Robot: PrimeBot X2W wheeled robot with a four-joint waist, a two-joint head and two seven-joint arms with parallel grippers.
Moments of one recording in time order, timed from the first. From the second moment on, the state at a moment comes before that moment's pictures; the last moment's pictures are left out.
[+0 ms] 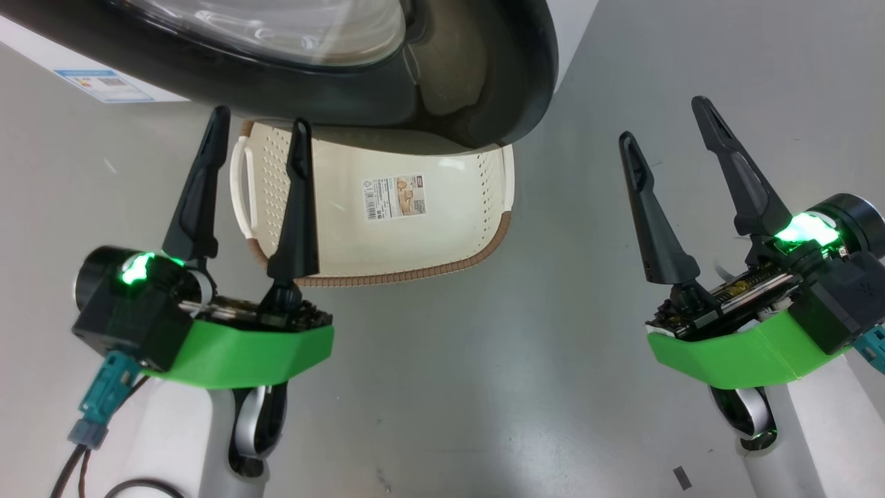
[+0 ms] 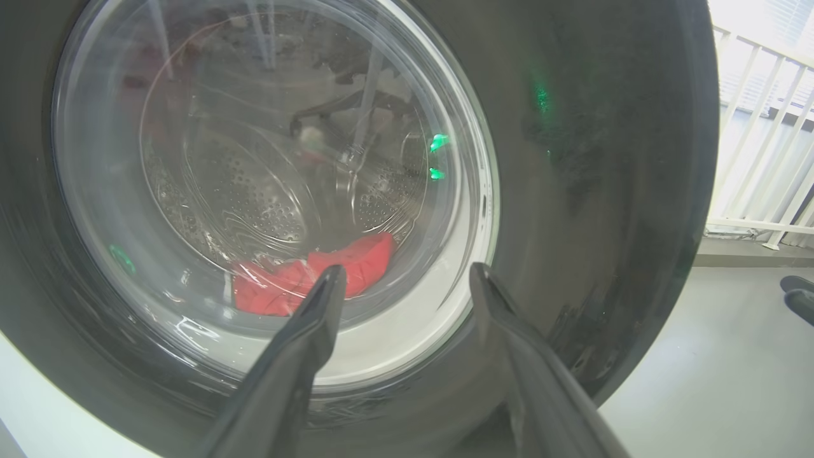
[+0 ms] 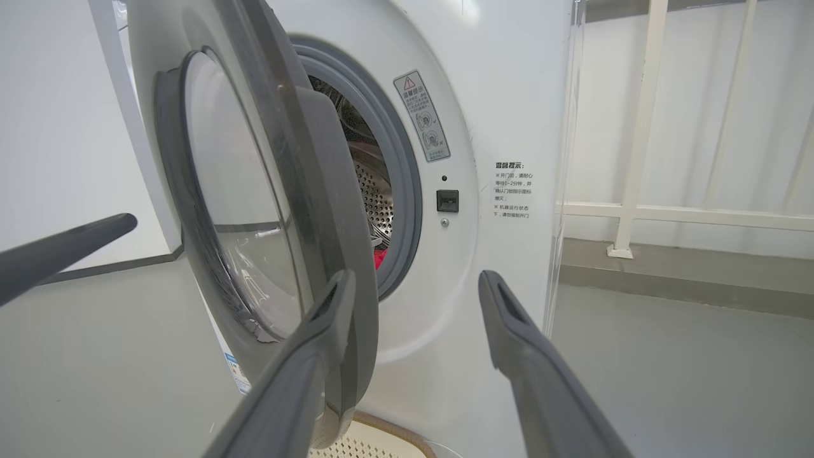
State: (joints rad) left arm -0.47 0.03 -0.16 -0.01 -0.24 0.00 -0.26; right arm -0.35 -0.11 0.16 -0.11 0.22 0.12 -0.26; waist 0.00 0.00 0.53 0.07
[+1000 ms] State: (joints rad) left arm -0.46 0.03 -0.19 -0.02 -0.25 0.01 -0.26; right arm -0.67 -0.15 0.16 0.04 0.79 0.12 0.03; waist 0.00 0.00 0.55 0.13
